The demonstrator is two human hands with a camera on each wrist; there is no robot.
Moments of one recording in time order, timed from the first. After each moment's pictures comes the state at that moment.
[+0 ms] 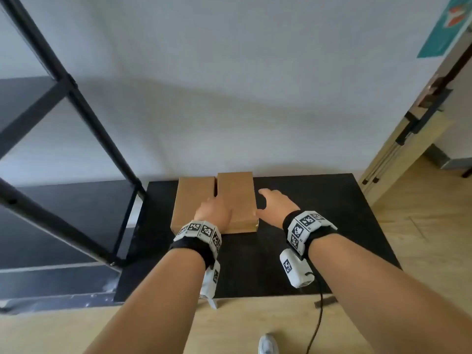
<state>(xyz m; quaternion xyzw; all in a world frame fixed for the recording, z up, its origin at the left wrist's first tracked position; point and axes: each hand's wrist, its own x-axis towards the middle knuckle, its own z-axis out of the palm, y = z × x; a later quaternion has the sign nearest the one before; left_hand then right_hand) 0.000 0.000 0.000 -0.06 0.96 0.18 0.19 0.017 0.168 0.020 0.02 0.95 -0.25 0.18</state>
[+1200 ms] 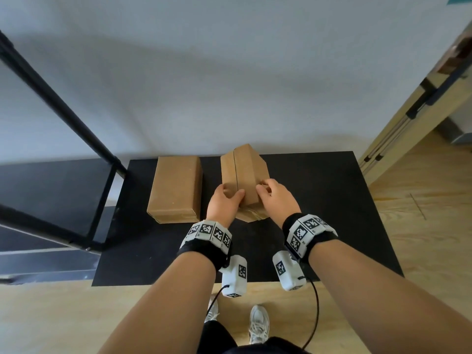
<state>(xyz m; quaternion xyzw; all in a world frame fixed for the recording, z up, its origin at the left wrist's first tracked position) 0.010 0.067 -0.041 -0.18 0.84 0.50 0.15 0.016 0.211 -0.038 0.09 0.90 -0.40 0.12</state>
